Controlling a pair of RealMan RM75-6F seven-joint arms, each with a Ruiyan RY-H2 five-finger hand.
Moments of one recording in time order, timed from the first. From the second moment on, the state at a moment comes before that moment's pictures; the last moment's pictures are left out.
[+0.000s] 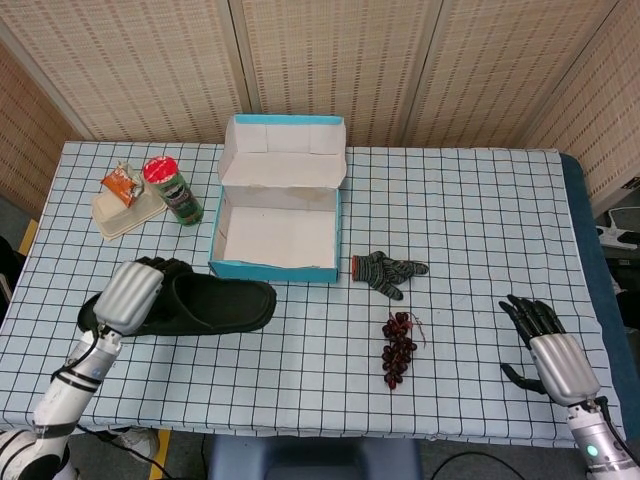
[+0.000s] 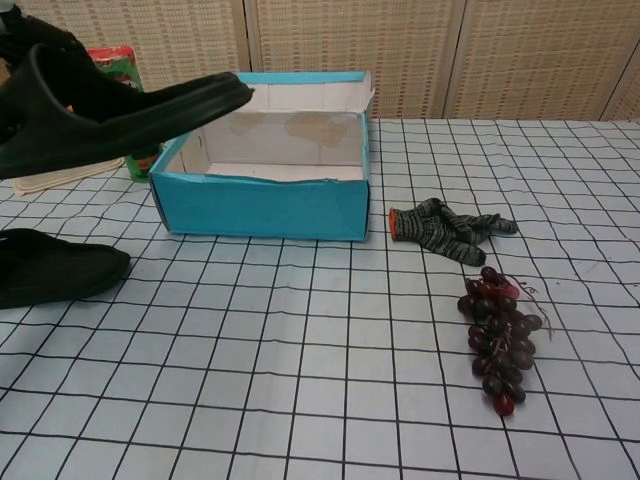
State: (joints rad) left arm -0.54 -1.12 -0.25 -1.84 1.35 1.10 0.22; right arm 0.13 -1.08 -0.02 -1.67 -1.58 1.37 0.01
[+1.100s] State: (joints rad) left arm -1.17 -1.59 -0.41 -0.98 0.79 0.55 0.18; right arm 0.24 -1.15 0.00 -1.65 -1.55 1.20 -0.01
